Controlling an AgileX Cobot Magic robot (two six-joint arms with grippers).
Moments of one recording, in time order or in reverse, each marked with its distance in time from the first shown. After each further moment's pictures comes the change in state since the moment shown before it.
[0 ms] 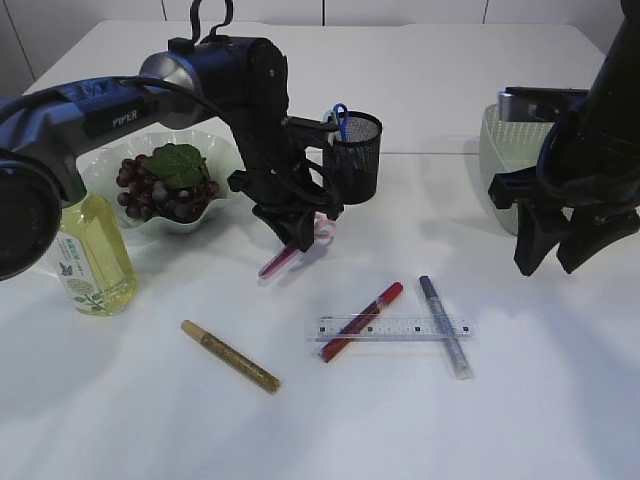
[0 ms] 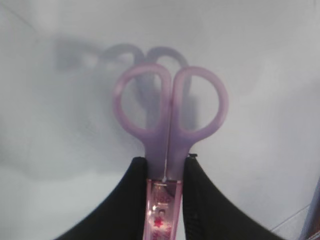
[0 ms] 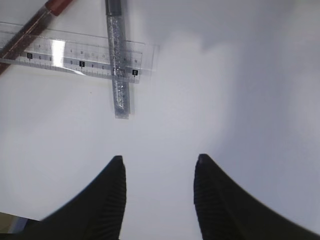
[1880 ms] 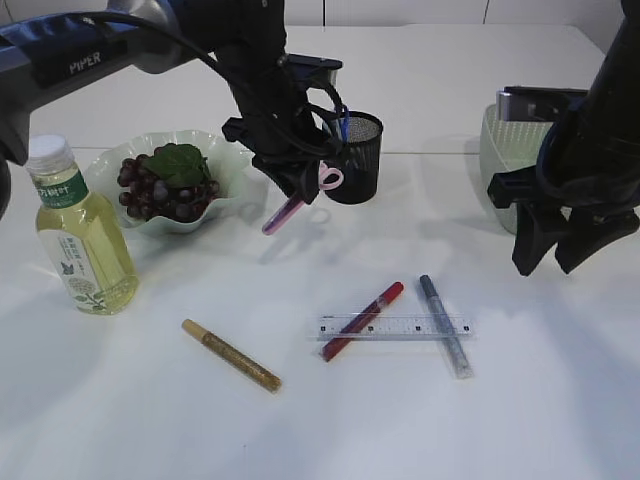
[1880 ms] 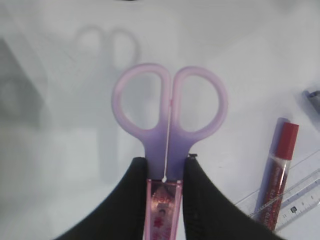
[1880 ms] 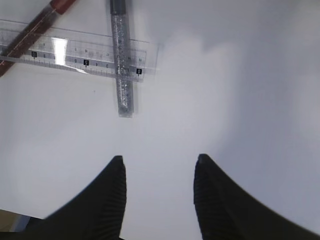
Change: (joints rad) left arm -0.025 -0.132 0.000 0.047 0.010 -0.069; right arm 0.000 0.000 0.000 0.010 0.000 -0.008
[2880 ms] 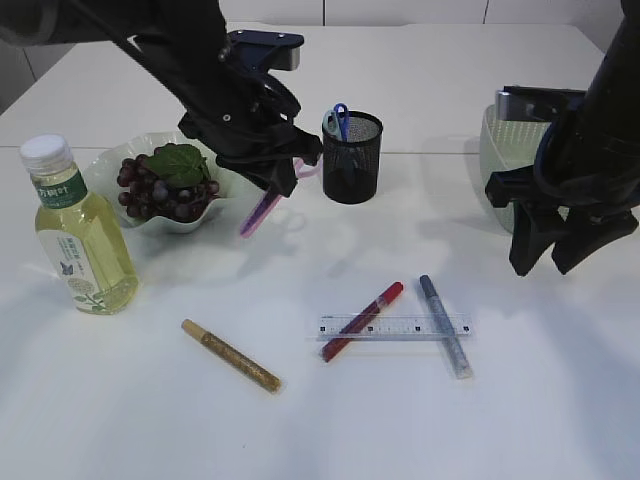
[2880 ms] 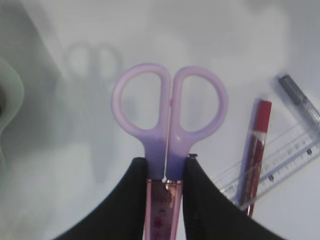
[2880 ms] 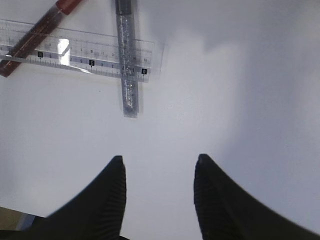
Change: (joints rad) left arm -0.004 -0.365 0.558 -0.014 -0.343 -0.009; right arm 0.000 0.000 0.000 0.015 0.000 -0.002
